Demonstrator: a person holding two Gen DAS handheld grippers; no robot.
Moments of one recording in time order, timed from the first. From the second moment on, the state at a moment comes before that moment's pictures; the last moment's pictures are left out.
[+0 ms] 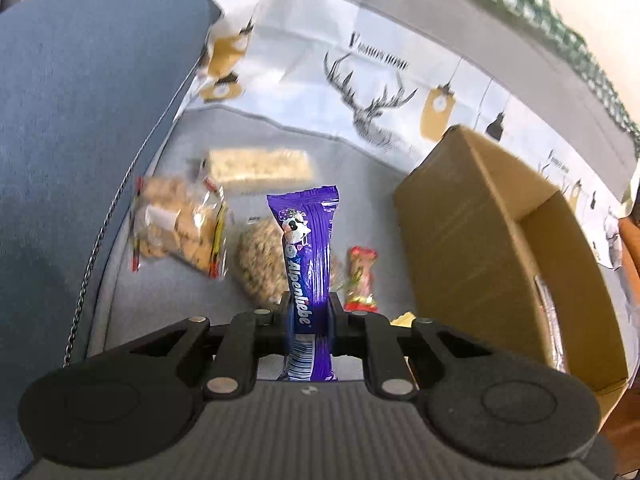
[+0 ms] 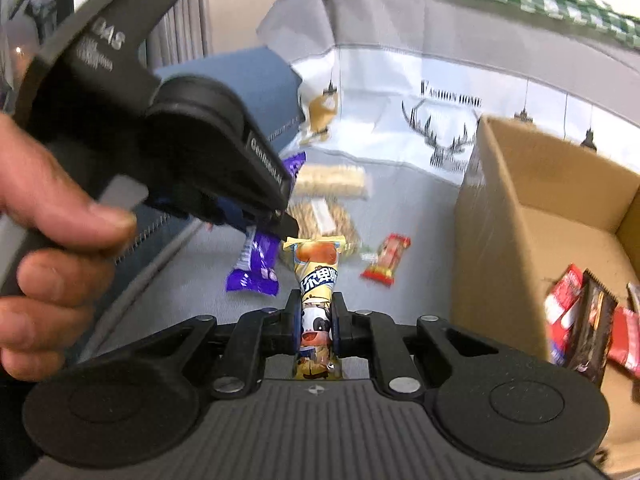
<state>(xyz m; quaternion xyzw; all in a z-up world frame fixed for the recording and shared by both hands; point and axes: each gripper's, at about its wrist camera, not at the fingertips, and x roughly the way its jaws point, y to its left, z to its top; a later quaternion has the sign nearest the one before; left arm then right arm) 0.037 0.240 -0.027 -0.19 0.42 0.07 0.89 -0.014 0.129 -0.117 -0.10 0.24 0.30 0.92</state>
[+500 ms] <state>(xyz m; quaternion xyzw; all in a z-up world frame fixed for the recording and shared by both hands) 0.023 0.209 0.012 -0.16 0.33 0.06 0.93 -0.009 0.042 -0.035 -0.01 0.14 0.28 0.95</state>
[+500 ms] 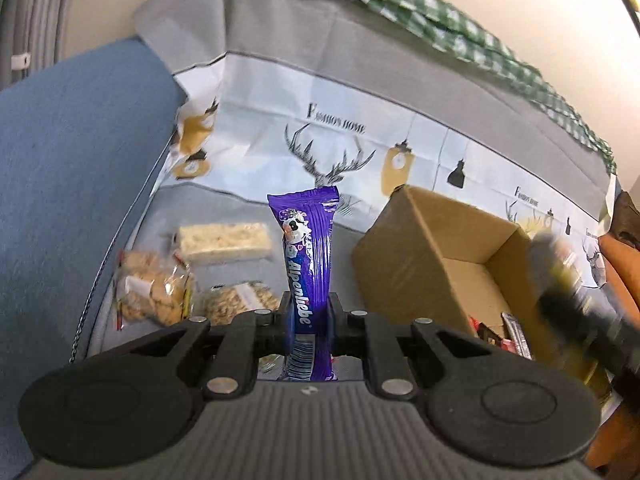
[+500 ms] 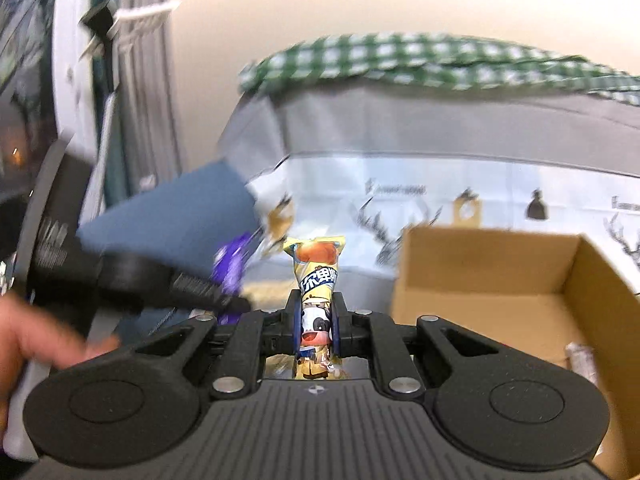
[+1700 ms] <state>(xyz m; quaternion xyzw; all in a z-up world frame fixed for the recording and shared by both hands) 0.054 0.094 0.025 -0.12 0.25 -0.04 0.96 0.079 -0.137 -0.050 0.02 0.16 0.11 0.98</state>
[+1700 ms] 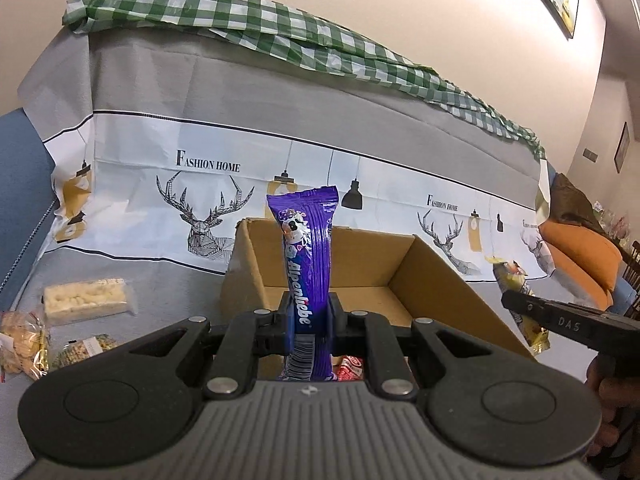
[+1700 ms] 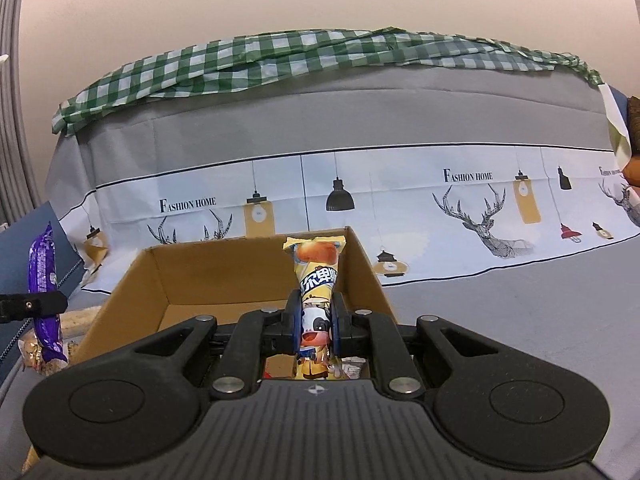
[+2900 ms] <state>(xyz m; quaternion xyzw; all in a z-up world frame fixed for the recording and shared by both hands) 0.080 0.096 -0.006 -0.19 0.34 0.00 0.92 0.125 -0.154 -0.086 -0.02 0.32 -0.05 0.95</state>
